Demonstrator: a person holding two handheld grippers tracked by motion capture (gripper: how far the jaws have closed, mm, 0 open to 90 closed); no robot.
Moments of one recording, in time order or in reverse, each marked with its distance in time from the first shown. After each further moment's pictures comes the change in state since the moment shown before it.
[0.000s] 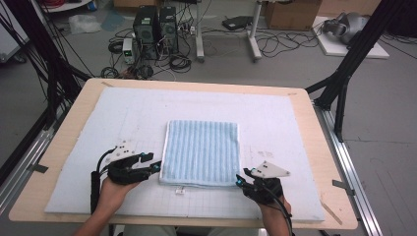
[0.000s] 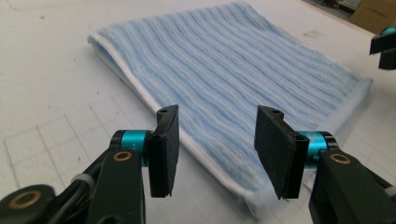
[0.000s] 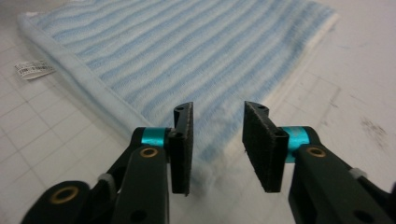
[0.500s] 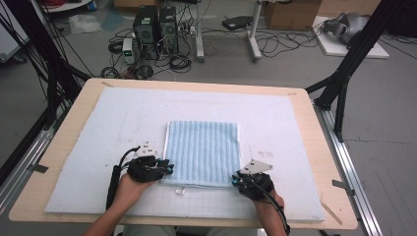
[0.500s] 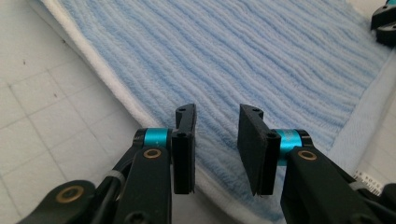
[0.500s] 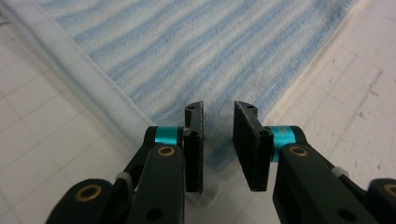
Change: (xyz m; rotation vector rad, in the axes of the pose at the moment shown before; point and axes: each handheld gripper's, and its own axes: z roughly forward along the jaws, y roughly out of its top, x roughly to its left) left arm -0.016 -0.013 0.039 0.194 0.010 0.037; right arm 0.000 -0.007 0.022 0.135 -0.004 -0.077
